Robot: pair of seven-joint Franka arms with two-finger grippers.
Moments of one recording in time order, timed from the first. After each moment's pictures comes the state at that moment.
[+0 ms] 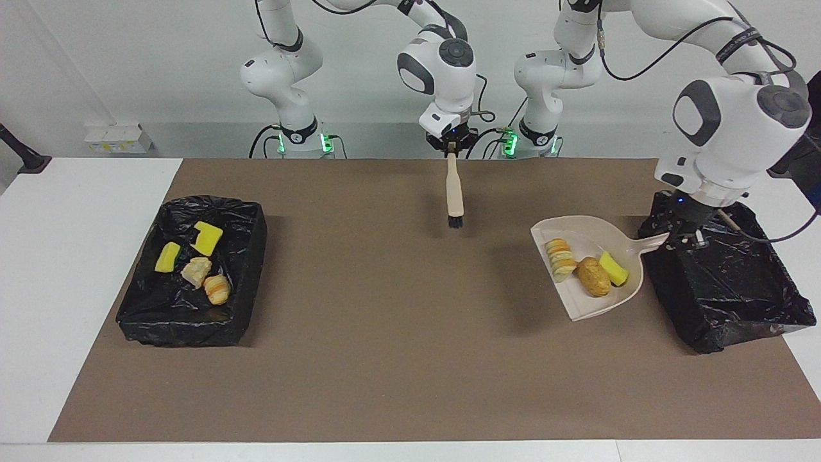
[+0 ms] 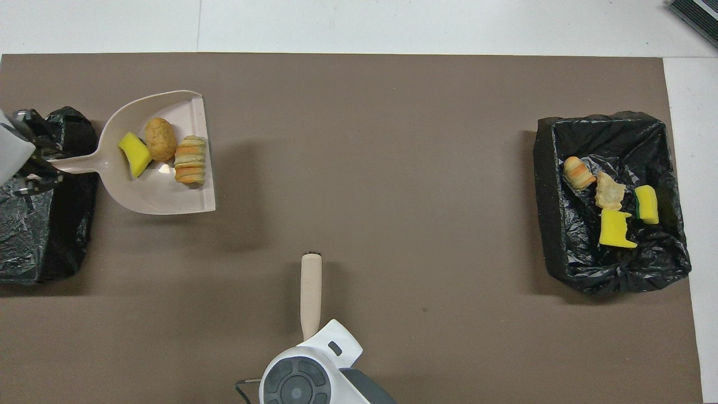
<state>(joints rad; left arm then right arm) 0.04 0.19 0.05 -1.61 0.03 1.80 1.55 0.78 0.10 0.22 -2.06 0.21 2.10 0.92</state>
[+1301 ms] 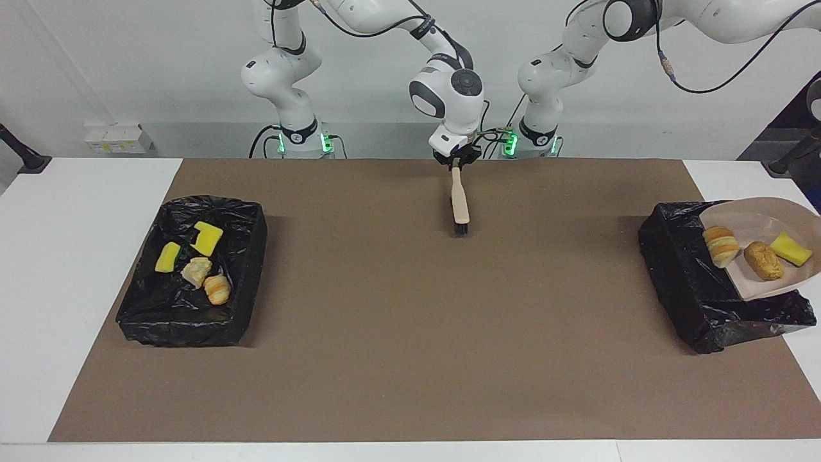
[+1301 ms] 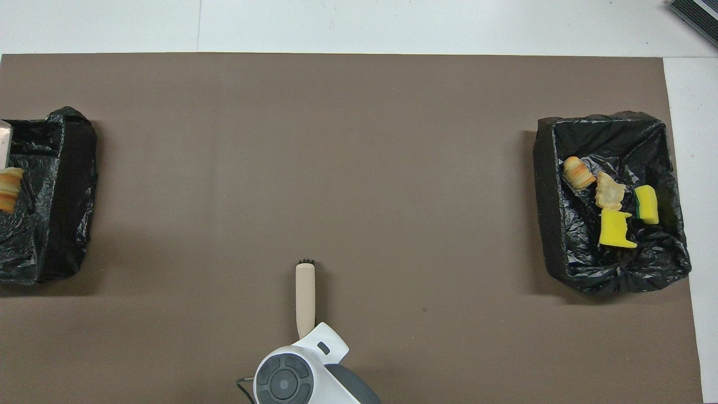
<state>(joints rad) 0.36 0.37 0.04 -1.35 0.55 1.95 1.88 0.82 0.20 0.22 -2.08 0.20 2.20 0.92</state>
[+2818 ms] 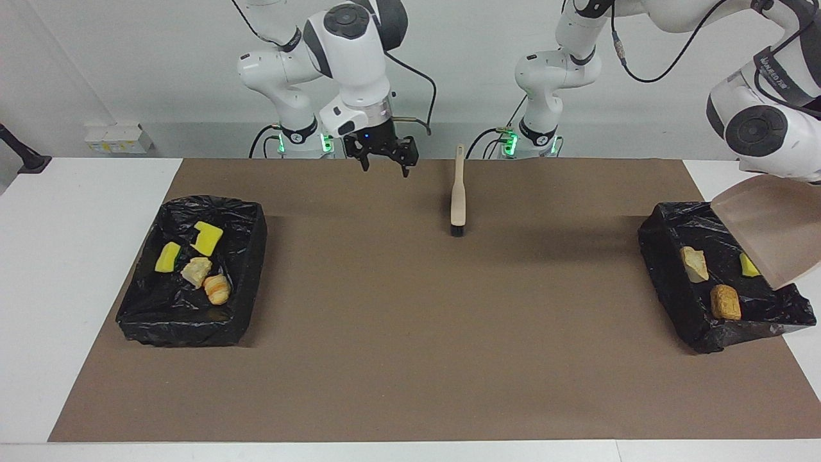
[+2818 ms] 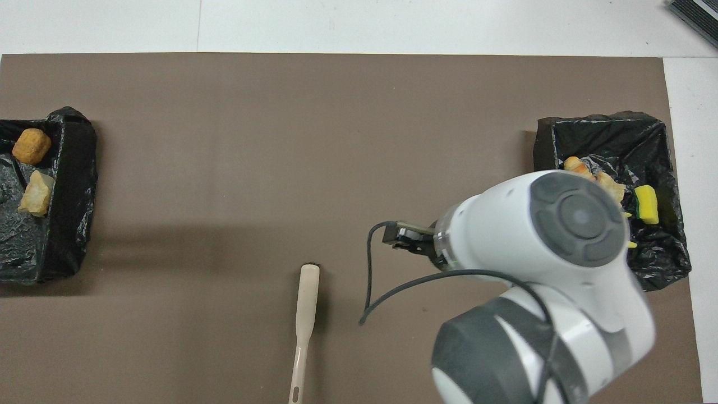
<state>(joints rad) 0.05 0.20 0.02 -1.55 1.09 1.63 1.37 0.26 -0.06 0.19 -1.84 0.15 1.82 0.72</state>
